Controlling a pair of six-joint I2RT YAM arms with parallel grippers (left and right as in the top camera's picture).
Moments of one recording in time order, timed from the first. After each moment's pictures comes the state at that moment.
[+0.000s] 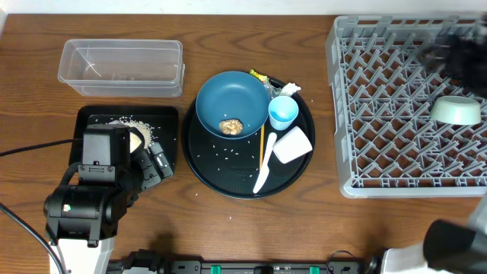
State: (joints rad) left arm -0.07 0.93 1.12 -1.25 -0.06 -0.51; right arm -0.30 1.65 1.96 -1.30 -0.42 0.10
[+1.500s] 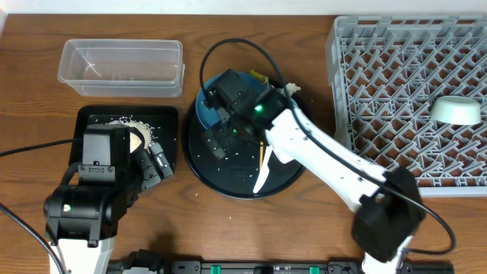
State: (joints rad) left arm -0.07 0.93 1.12 -1.25 -0.06 -0.51; right arm 0.79 1.95 1.68 -0.89 -0.08 0.15
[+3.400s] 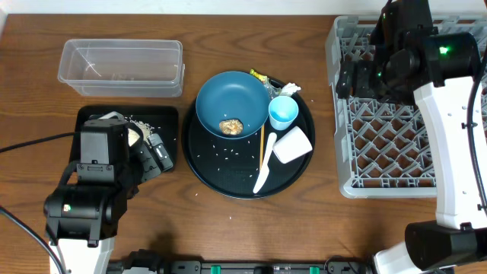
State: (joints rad) left arm -0.07 0.93 1.12 -1.16 -0.06 -0.51; right arm 0.15 1.71 1.96 -1.47 -0.03 0.26
